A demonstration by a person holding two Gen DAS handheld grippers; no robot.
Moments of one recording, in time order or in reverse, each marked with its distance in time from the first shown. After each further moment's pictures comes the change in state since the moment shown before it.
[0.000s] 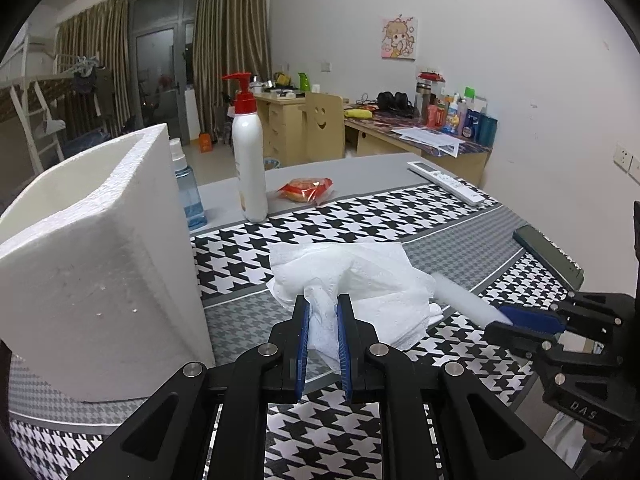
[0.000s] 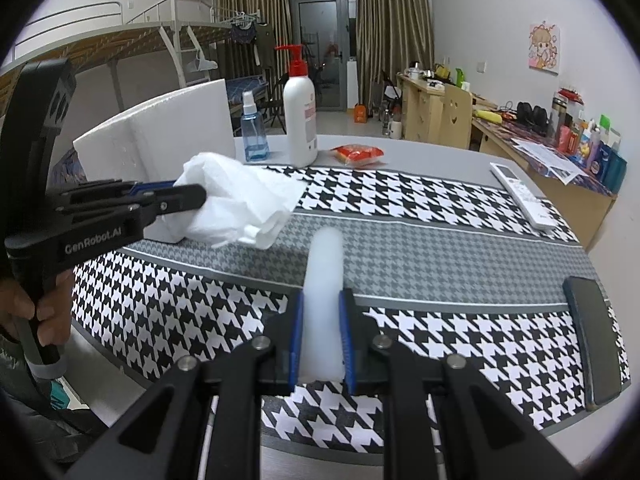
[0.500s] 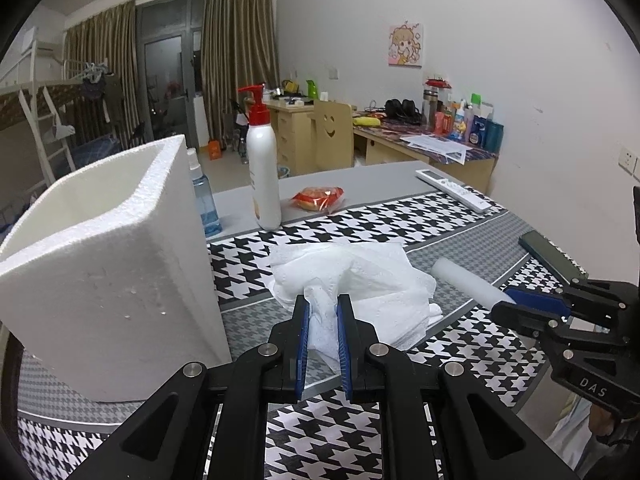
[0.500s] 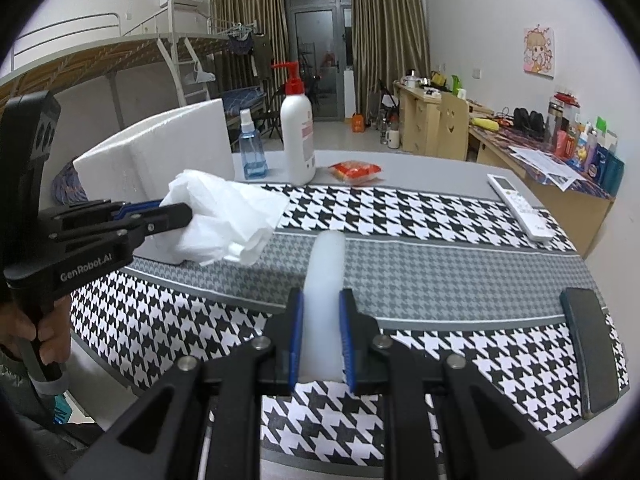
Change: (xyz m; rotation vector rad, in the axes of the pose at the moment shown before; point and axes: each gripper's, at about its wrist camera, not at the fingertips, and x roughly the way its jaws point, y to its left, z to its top) left arm -0.010 0.002 0.001 0.001 -0.031 0.034; right arm -0.006 0.000 0.011 0.012 -0.042 -0.001
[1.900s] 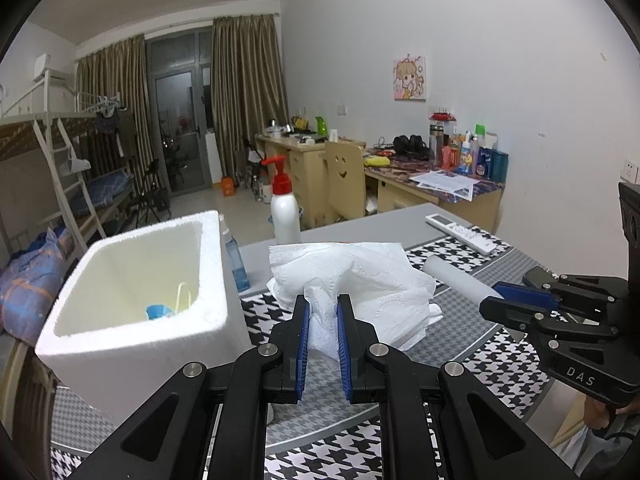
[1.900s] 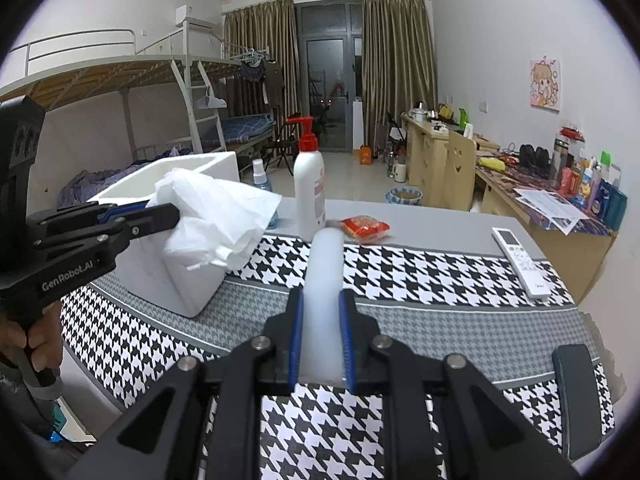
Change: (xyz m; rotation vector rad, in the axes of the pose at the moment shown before) left arm -0.037 0.009 0.034 0.031 -0.135 0.051; right arm -0.012 0.005 0.041 -0.027 -0.112 0.025
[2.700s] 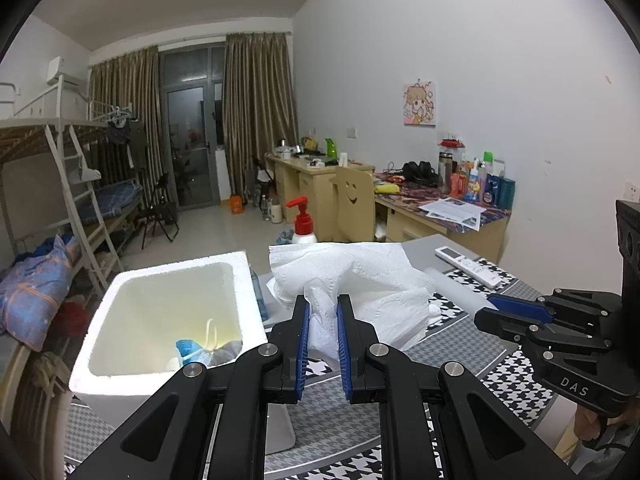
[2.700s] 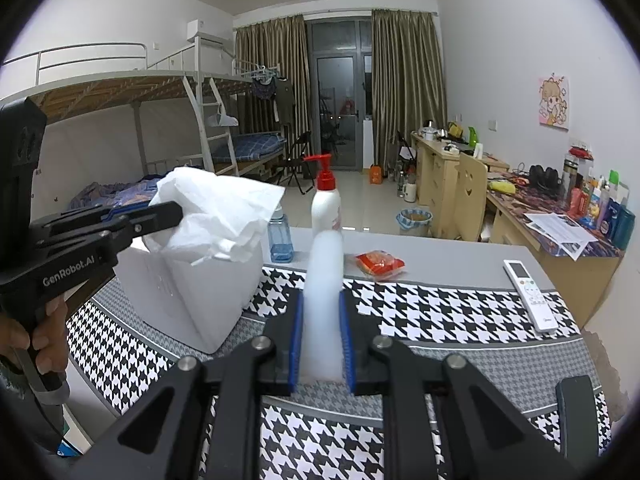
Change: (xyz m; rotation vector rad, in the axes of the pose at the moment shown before) left arm -0.014 0.018 0.023 -0.033 -0.074 0.019; right arm -0.002 0.010 0.027 -0.022 -0.063 0.034
